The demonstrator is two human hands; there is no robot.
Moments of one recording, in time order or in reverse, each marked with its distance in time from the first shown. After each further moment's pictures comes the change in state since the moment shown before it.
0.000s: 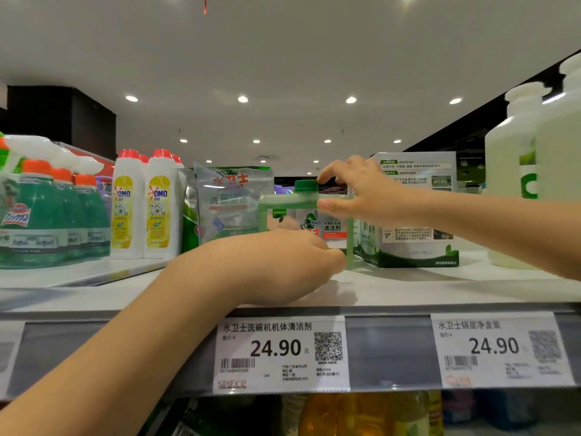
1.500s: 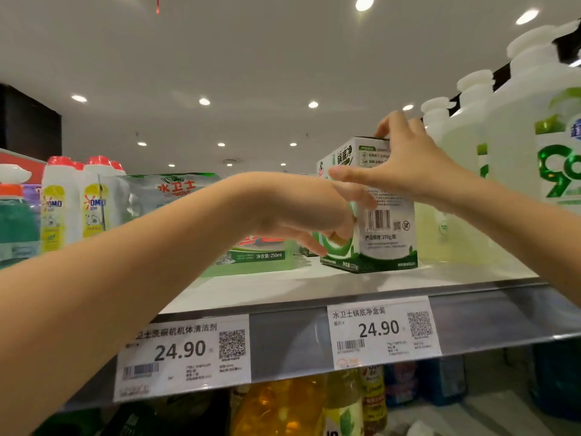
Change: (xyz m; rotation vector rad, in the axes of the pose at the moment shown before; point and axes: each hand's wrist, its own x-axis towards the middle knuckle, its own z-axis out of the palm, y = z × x) left_hand 0.060 0.051 -0.048 -0.859 -0.070 0.140; right_hand -0.077 0.031 -0.078 0.026 0.352 0.400
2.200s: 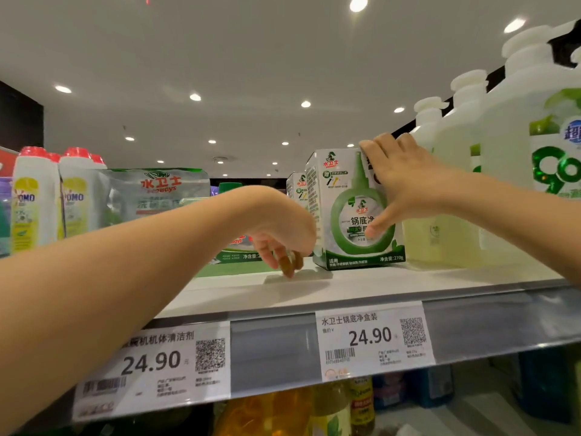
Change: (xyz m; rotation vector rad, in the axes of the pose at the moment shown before) left_hand 0.048 -0.031 -0.003 0.373 -0.082 -0.271; right_hand 0.022 0.042 0.009 -0.736 -0.252 -0.267
